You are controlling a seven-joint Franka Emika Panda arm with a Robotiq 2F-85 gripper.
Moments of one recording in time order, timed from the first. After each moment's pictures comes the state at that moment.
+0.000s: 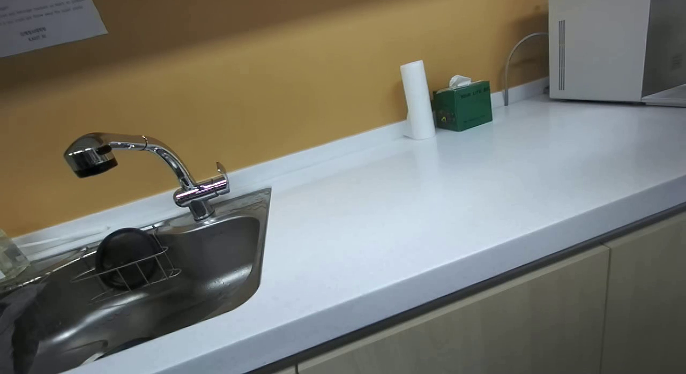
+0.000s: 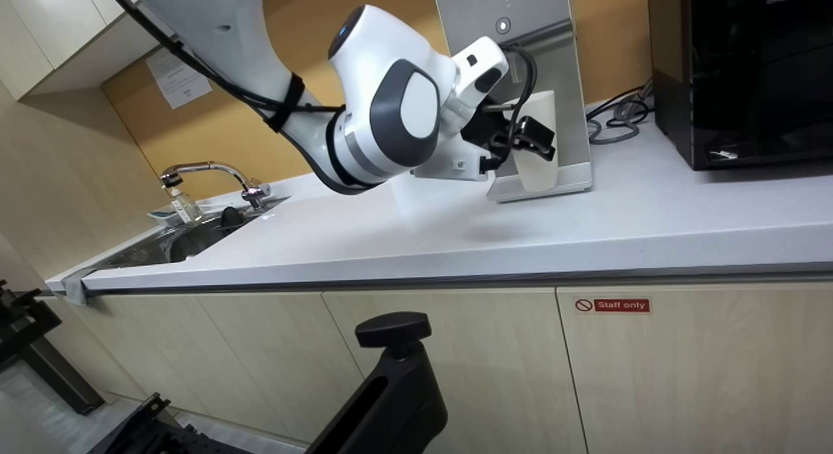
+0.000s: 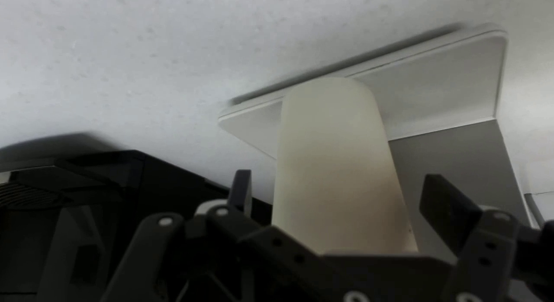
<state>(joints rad) -0.62 0.41 -0.04 -2.20 -0.39 3.45 0.29</state>
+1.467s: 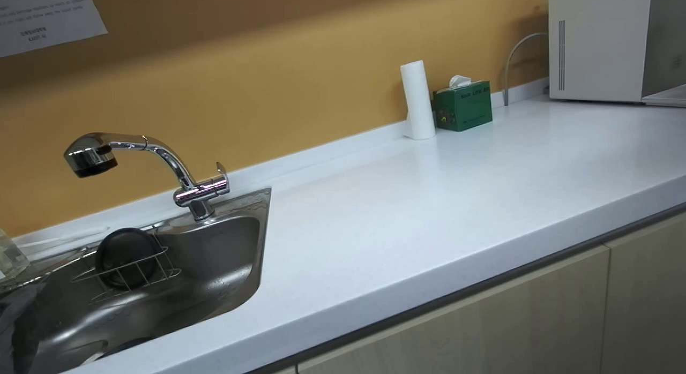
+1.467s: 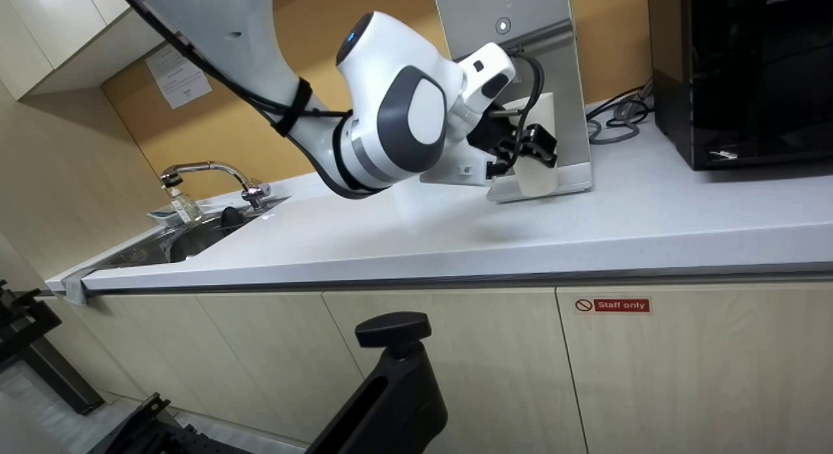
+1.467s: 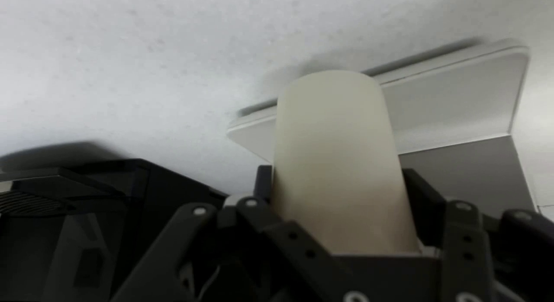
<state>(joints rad) -0.62 0.42 -0.05 -2.20 -0.39 3.45 0.28</state>
